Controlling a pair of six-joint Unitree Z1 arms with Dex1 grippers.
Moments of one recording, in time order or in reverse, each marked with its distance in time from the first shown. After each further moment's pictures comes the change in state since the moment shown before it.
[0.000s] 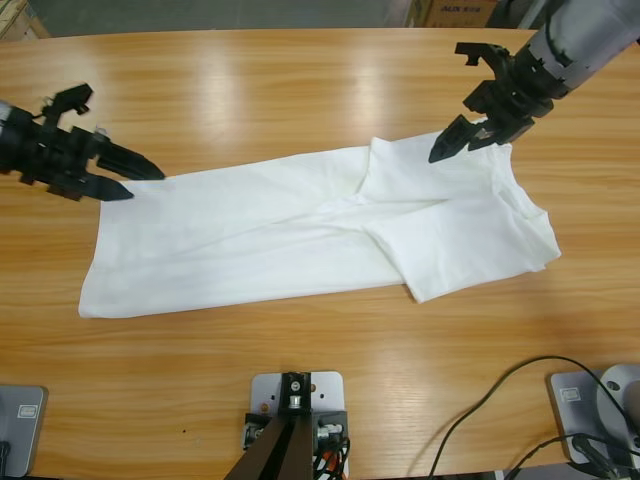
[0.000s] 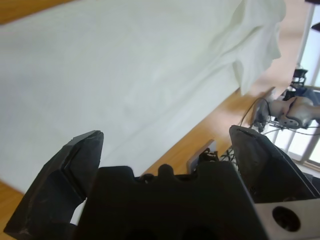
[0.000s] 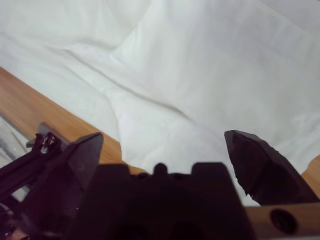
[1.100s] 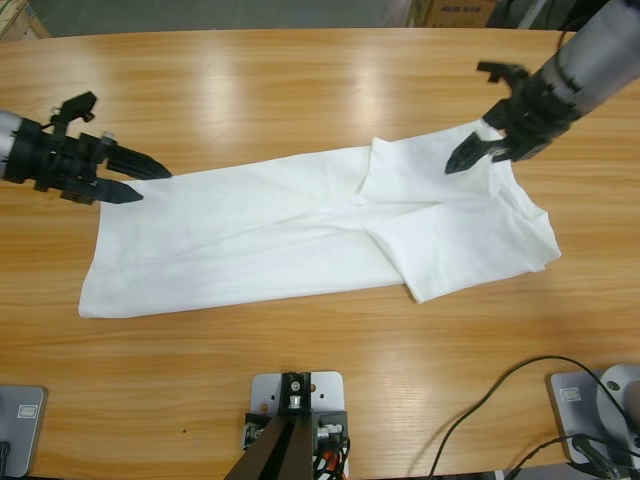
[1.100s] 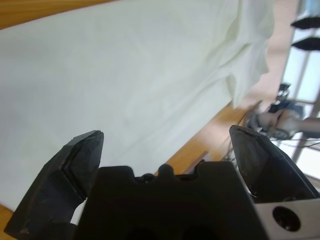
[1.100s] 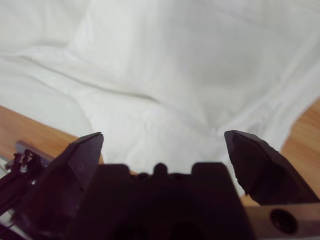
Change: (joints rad) arm 0 0.043 -0.022 0.137 -0.207 -0.053 -0.083; arm 1 0.000 -0.112 0.141 -0.083 -0.133 0.127
